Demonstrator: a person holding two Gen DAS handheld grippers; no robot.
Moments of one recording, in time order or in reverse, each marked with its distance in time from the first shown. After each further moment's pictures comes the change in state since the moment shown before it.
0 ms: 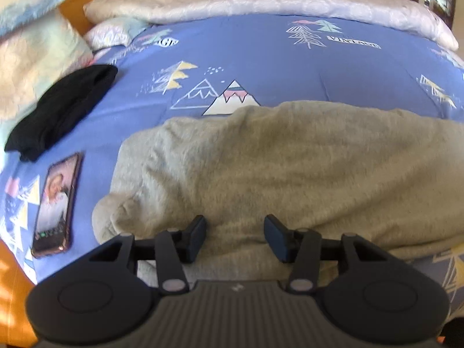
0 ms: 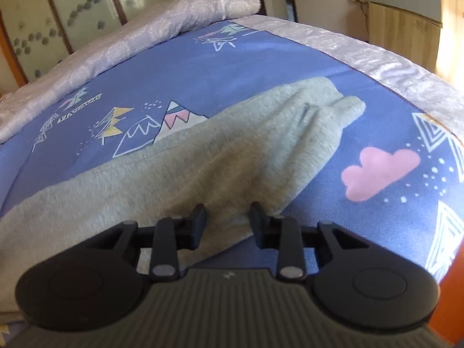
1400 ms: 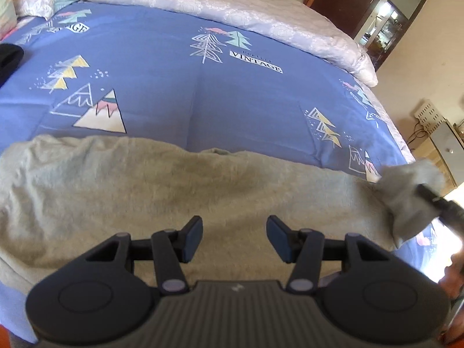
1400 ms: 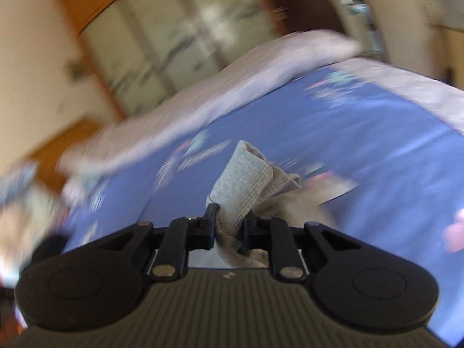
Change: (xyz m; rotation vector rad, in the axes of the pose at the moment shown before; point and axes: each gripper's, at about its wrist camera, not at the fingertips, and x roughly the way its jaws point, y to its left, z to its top) left arm -0.031 -0.055 0.048 -0.141 0.044 -0.490; right arm -0.081 0.105 0.009 -0.085 -0.138 0.475
